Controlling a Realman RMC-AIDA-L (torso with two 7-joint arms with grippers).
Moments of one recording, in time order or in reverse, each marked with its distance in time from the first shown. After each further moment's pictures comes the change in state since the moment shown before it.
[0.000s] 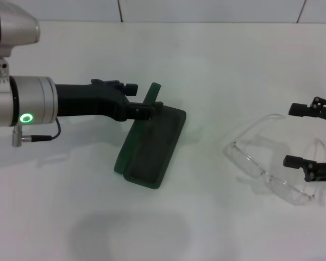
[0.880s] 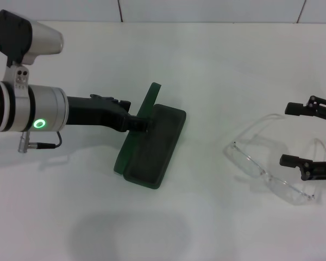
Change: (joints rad) left arm -0.022 0.001 0.086 -0.010 0.159 -0.095 -0.172; right arm 0.008 0.005 -0.007 -0.012 -0.005 0.012 -0.001
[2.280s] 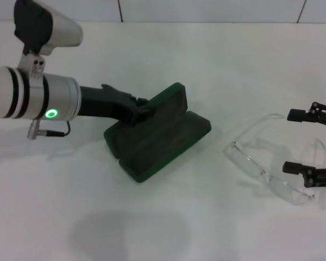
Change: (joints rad) left arm -0.055 0.004 0.037 0.005 0.028 -0.013 0.027; right arm -0.014 -0.001 0.003 0.000 -0.013 -0.009 -0.008
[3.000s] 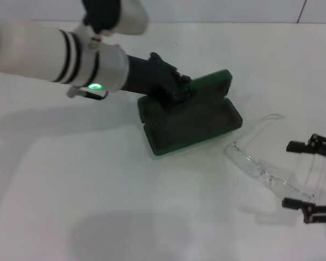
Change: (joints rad) left arm -0.216 -0.005 0.078 -0.112 -0.010 -0.069 0.295; right arm -0.079 0.038 -0.001 0.010 -0.039 -0.044 -0.103
